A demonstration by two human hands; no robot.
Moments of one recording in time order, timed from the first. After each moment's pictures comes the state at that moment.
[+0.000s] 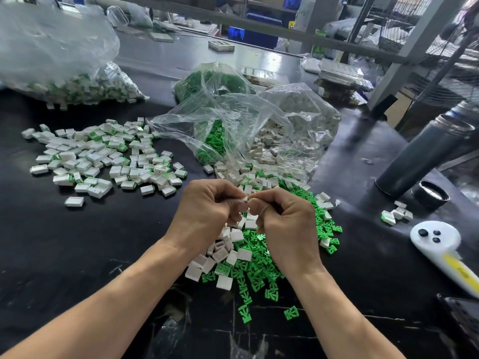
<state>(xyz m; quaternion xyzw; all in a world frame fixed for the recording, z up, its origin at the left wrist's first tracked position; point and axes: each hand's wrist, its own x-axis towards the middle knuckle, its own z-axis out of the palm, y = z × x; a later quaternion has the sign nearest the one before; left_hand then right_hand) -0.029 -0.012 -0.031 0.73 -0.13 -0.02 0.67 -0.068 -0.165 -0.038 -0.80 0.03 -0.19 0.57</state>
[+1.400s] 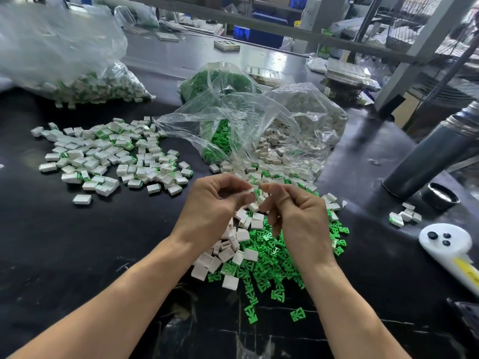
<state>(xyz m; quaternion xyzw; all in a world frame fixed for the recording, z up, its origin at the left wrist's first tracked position) -0.025 -0.012 -0.031 0.71 -0.14 -0.01 0.69 -0.067 -0.168 -0.025 -0.73 0.06 -0.14 0.67</state>
